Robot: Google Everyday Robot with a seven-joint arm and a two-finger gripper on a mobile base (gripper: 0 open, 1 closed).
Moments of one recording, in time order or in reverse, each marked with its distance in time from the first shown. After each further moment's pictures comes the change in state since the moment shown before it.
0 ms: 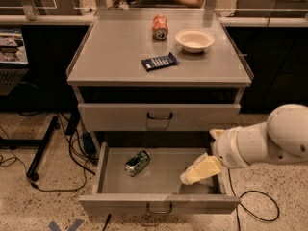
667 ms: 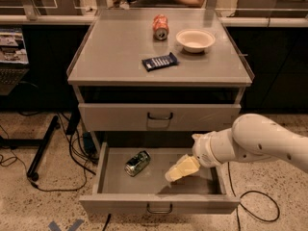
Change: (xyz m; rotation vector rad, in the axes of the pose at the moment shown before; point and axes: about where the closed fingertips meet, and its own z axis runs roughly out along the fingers) arm 0.010 -0.019 0.089 -0.033 -0.002 0.007
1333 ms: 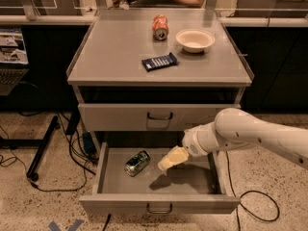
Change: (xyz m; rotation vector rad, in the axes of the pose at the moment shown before) arm -0.014 -0.037 0.063 -0.022 0.003 0.017
